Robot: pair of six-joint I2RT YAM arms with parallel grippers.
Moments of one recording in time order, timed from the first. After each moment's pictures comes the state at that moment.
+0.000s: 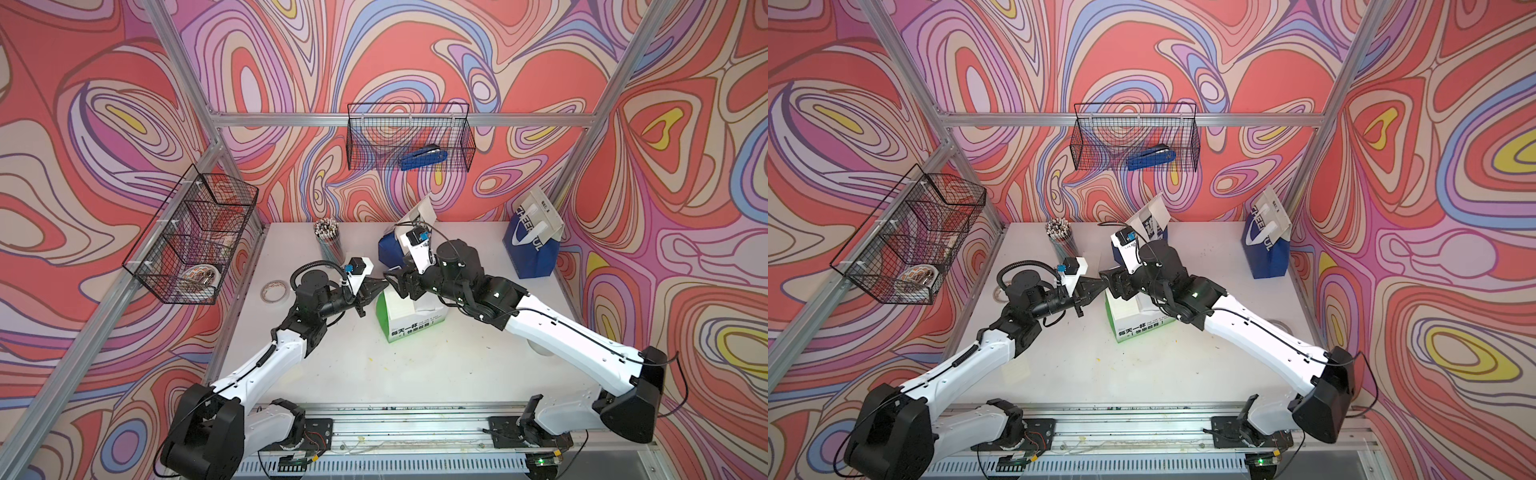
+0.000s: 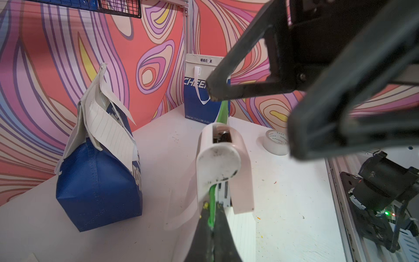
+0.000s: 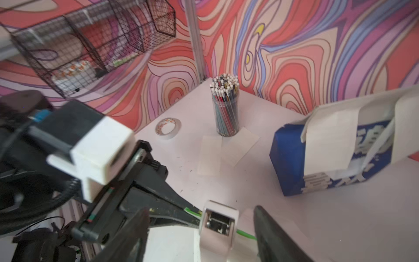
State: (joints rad) left arm -0.37 1.17 0.64 0.43 0.72 0.00; right arm 0.85 1.42 1.38 -0.36 0.05 0.19
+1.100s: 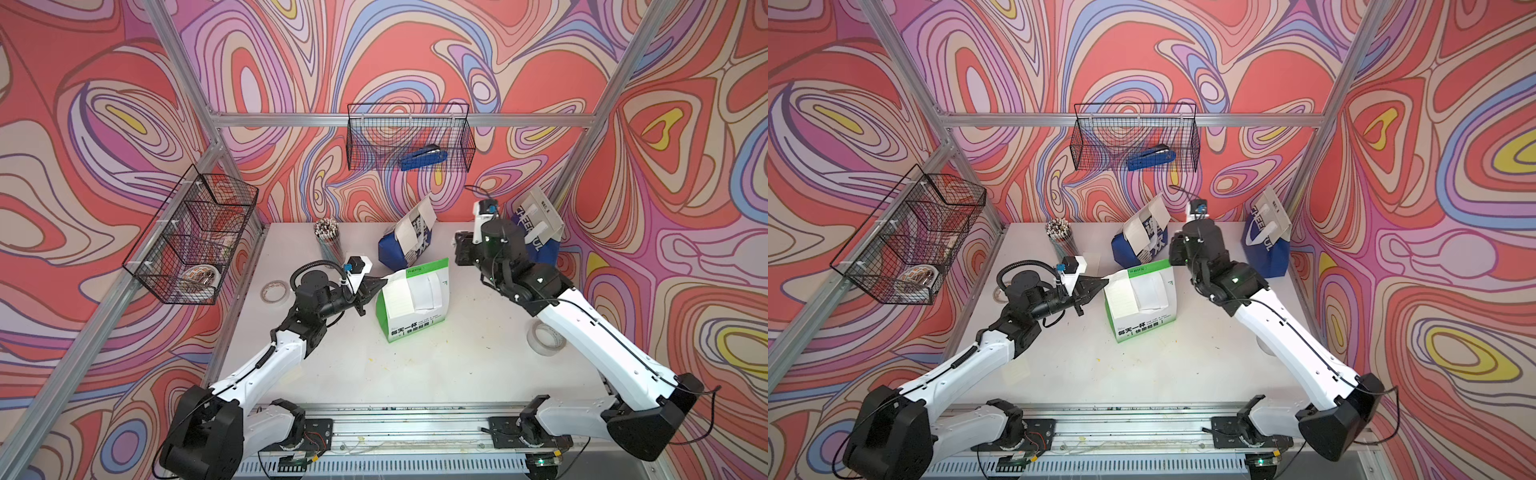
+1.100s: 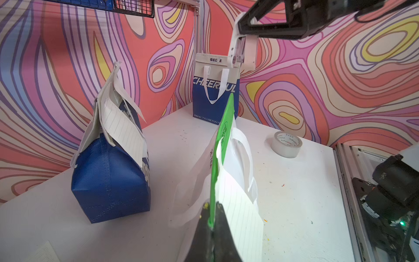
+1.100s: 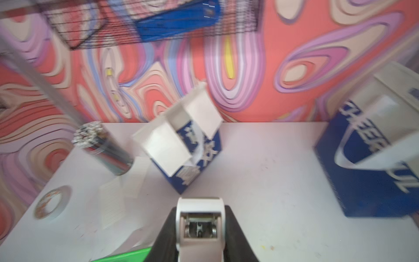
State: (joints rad) left arm -0.37 1.17 0.65 0.42 0.66 0.00; right arm 0.52 1.30 1.43 -0.58 0.38 0.33
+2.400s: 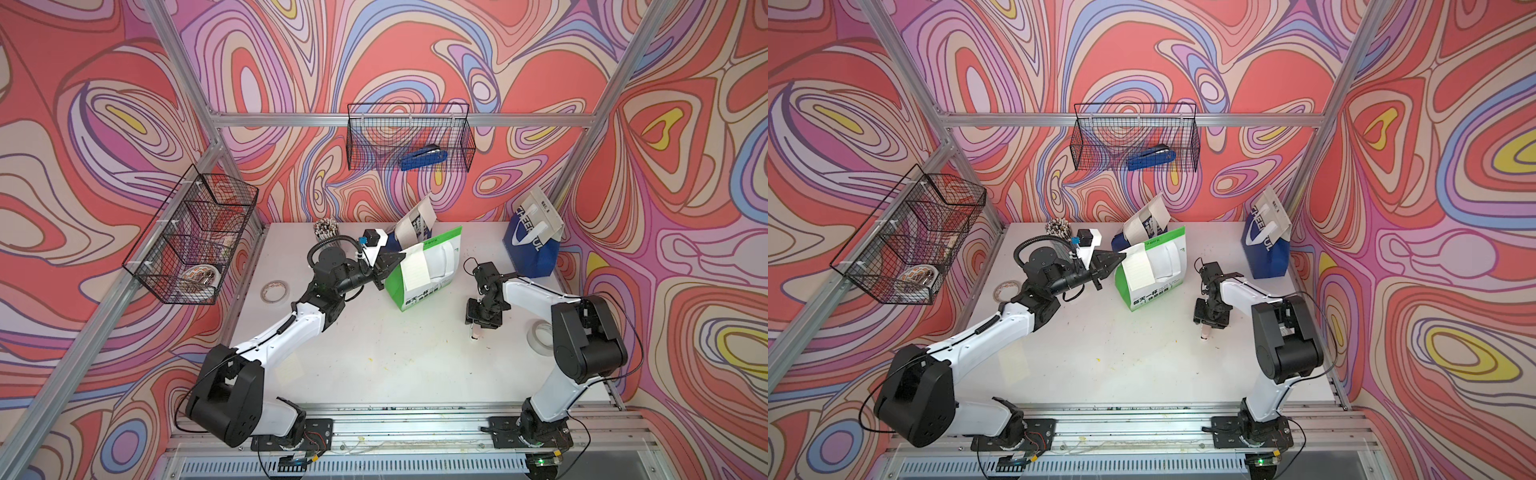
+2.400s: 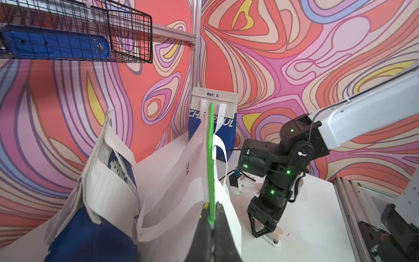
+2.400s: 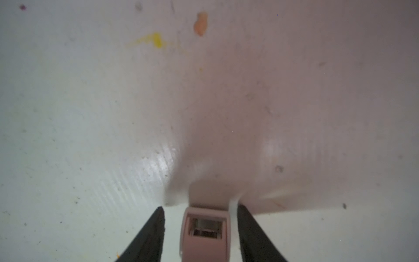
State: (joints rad) left arm -0.47 1.43 0.92 0.55 0.62 -0.11; right arm 0.21 1.71 1.02 -0.75 -0.07 0.44
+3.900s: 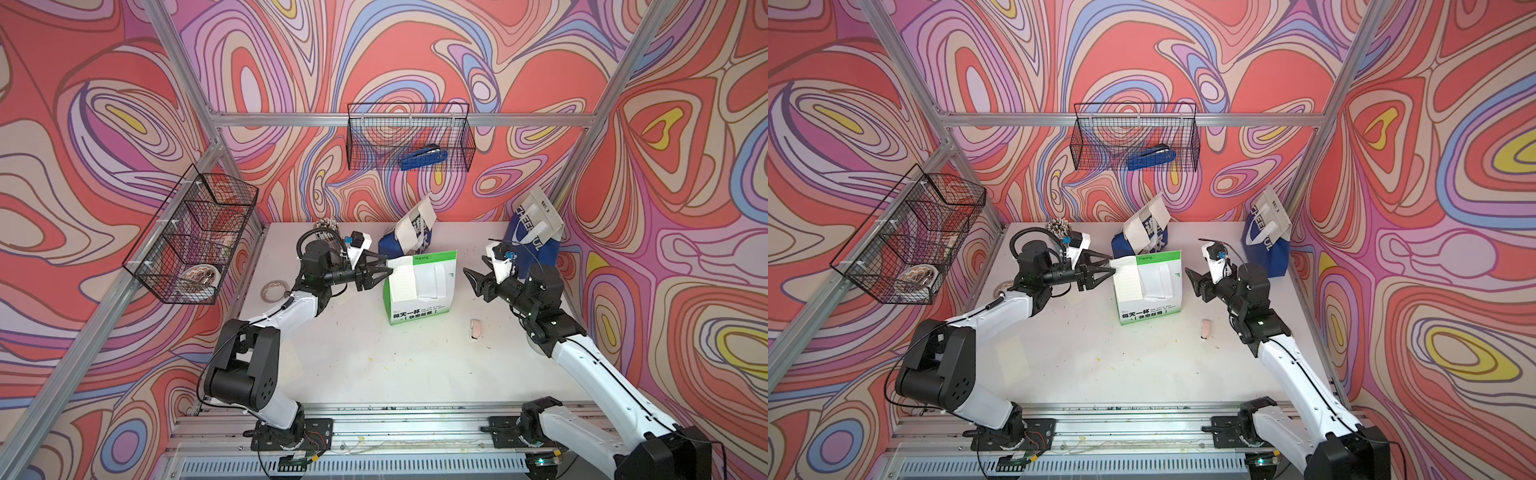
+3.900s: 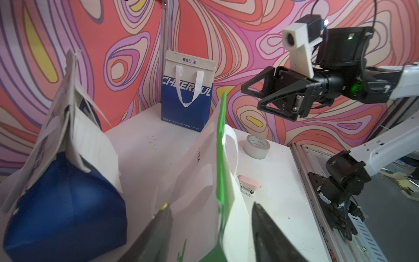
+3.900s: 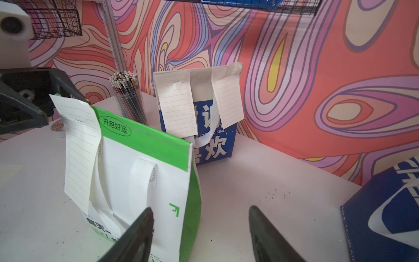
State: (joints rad) left arm -0.24 1.55 0.91 0.51 1.05 -0.10; right arm 0.20 1.00 0.73 0.06 -0.34 -0.19
